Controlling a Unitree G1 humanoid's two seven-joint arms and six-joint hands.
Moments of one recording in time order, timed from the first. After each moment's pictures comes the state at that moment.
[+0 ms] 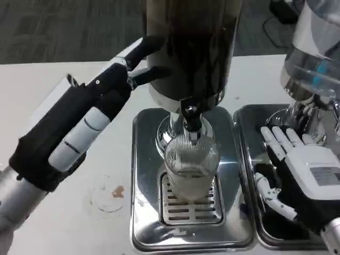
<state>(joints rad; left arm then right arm) 0.03 0.44 0.09 -0.23 -0.39 -0.34 -0.62 0.18 -0.47 0.24 -0.13 -0.93 0.04 -0.13</state>
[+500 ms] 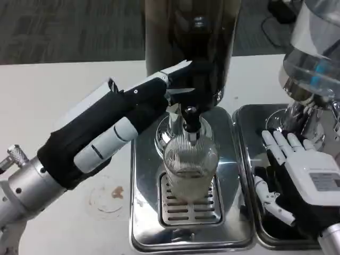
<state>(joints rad) -0.05 0.44 0.03 -0.17 -0.42 -0.30 -0.81 0.21 -0.43 0.25 -0.17 -0.96 0.08 -0.13</state>
